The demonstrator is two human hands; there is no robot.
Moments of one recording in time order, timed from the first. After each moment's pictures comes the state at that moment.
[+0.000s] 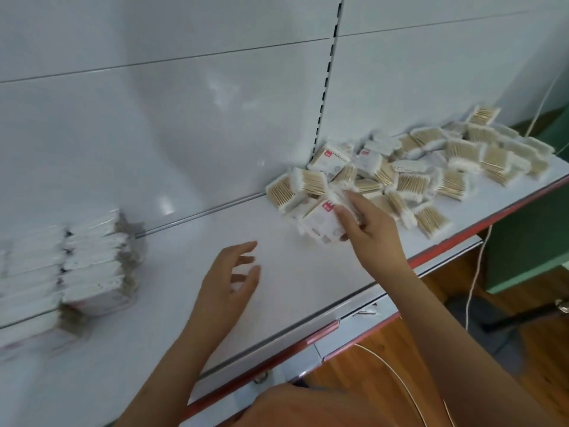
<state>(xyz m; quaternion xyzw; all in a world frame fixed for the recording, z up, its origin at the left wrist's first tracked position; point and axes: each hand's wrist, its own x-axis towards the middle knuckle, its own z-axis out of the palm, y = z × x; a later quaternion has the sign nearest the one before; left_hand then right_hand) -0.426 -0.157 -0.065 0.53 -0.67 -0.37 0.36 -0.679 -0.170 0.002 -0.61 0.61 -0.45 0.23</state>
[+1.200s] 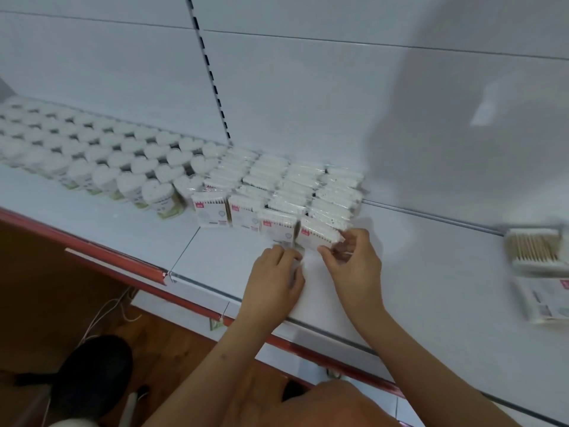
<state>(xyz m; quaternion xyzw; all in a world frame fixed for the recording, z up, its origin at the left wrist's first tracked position) -0.265 -0.057 -0.105 0.79 -0.56 -0.03 0.27 -0.396 -0.156 -0.078 -0.71 0.45 -0.36 0.41</state>
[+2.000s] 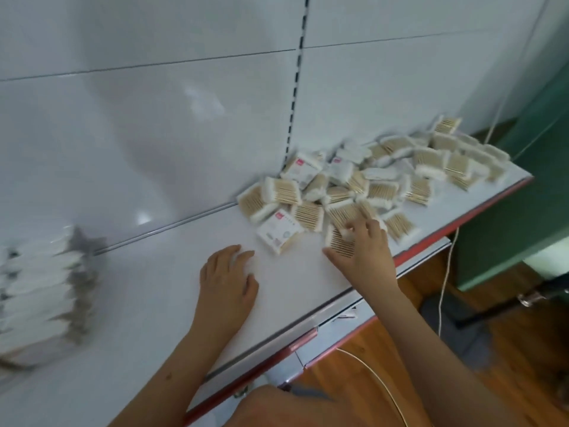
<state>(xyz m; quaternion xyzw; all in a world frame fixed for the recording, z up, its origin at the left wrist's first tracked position) -0.472 -0.183 -0.103 0.56 -0.78 -0.14 0.26 -0.741 -0.173 -0.064 -0.58 0.78 -0.21 0.04</state>
